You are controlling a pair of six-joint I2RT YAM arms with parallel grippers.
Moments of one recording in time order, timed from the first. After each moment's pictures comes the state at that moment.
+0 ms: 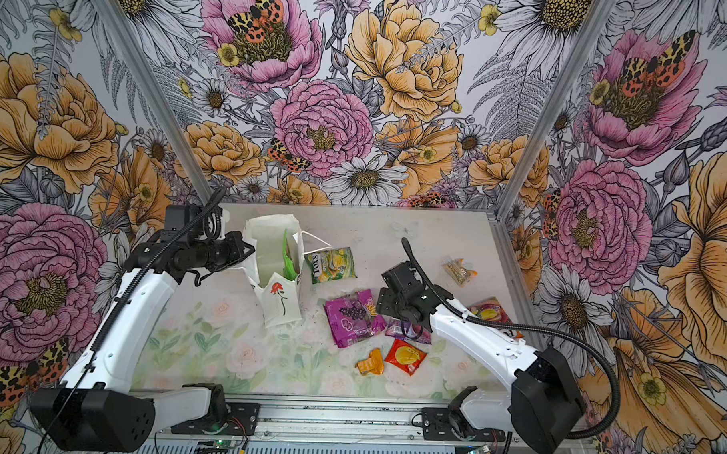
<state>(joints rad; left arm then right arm) -0.01 1.22 1.29 -0.87 0.36 -0.44 0.66 1.33 0.91 -0.63 0.06 0.81</state>
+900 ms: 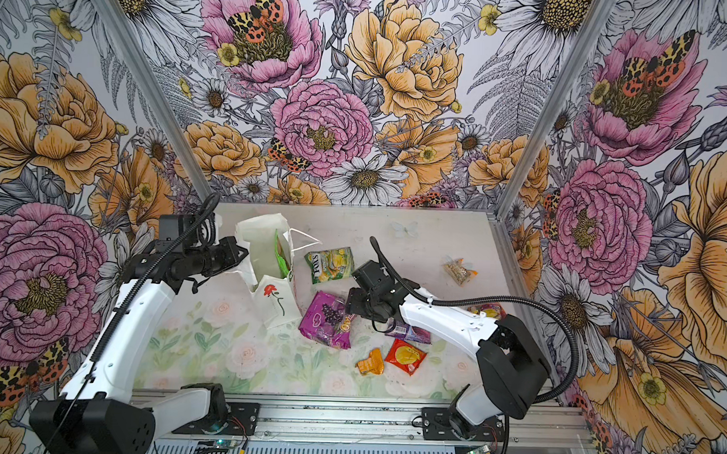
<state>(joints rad) 0.04 1.16 1.19 -0.79 0.34 -0.42 0.75 1.51 1.03 -0.56 -0.08 0.89</state>
